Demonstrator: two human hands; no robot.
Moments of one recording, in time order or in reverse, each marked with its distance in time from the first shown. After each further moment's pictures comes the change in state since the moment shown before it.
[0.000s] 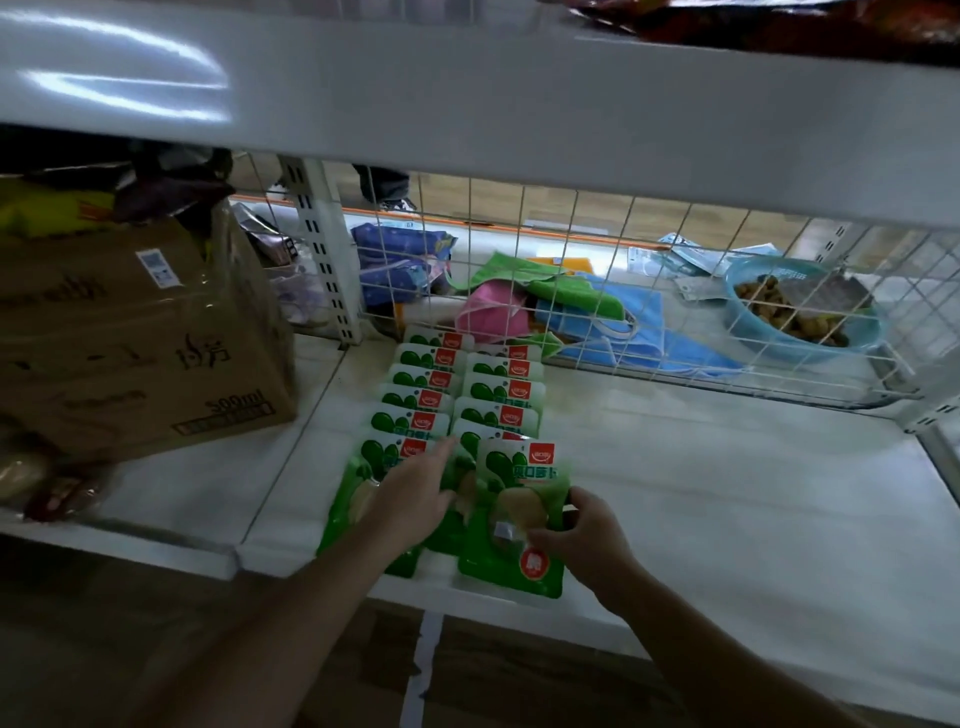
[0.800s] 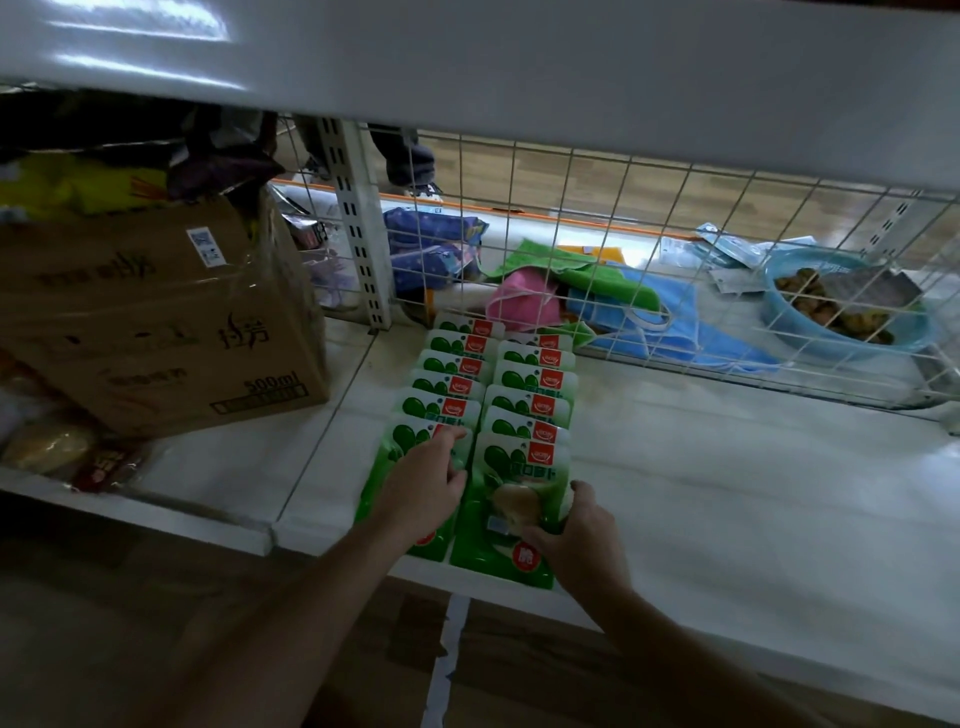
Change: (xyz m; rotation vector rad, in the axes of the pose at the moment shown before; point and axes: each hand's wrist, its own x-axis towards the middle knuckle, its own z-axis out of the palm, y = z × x) left_hand -0.013 -0.017 -0.015 -0.129 0.027 -0.038; right_hand -0.003 0.017 0.050 -0.372 0.161 -0.190
